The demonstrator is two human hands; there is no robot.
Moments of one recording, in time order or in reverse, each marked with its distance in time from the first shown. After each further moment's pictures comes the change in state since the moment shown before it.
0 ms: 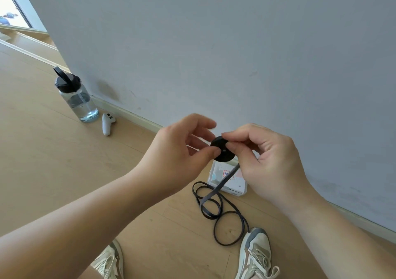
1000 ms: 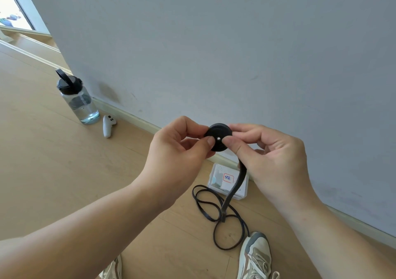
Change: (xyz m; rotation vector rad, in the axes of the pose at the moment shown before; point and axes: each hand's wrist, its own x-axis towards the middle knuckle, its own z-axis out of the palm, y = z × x) left_hand 0.000 0.005 0.013 -0.494 0.210 -0.217; right_hand 0.002 -0.002 0.001 0.137 0.149 0.148
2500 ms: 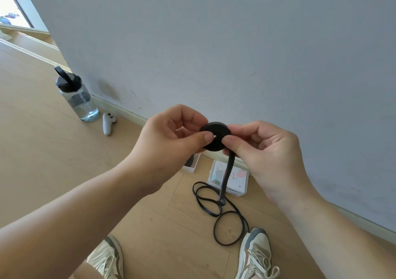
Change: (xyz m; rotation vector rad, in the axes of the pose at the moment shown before) left_hand 0.010 0.009 -0.019 0.086 -0.131 0.065; right_hand 0.002 0.001 0.003 0.209 -0.062 0.113
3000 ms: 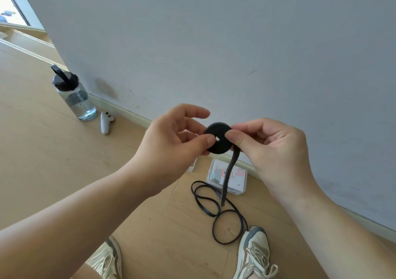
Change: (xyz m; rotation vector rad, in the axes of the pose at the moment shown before) left_hand 0.000 -0.004 0.007 0.088 -0.029 0.030; right_hand 0.003 0.000 -0.008 -0.109 0.043 -0.063
